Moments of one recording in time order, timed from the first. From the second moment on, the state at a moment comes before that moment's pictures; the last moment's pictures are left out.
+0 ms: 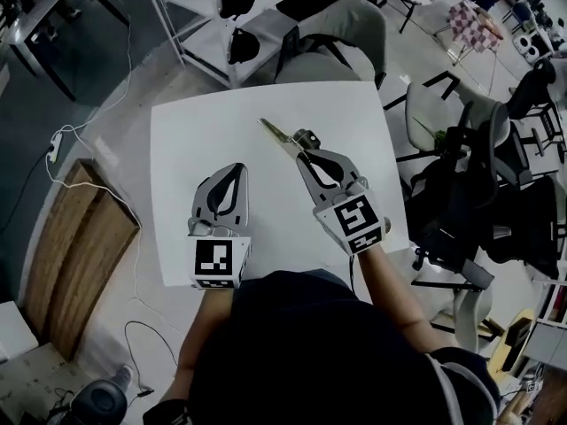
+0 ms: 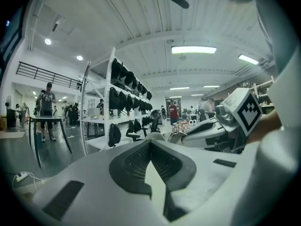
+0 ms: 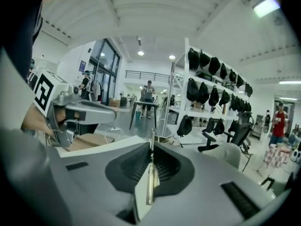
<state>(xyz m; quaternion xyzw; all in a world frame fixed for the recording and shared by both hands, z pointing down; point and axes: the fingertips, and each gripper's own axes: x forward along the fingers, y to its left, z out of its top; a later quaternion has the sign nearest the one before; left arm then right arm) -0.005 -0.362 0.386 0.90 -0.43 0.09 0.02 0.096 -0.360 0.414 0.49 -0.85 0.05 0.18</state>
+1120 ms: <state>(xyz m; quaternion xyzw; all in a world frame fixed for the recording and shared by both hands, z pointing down) -0.016 -0.369 0.309 0.88 -0.46 0.05 -0.02 0.131 -0.345 0.287 0.64 -0.76 -0.10 0.01</state>
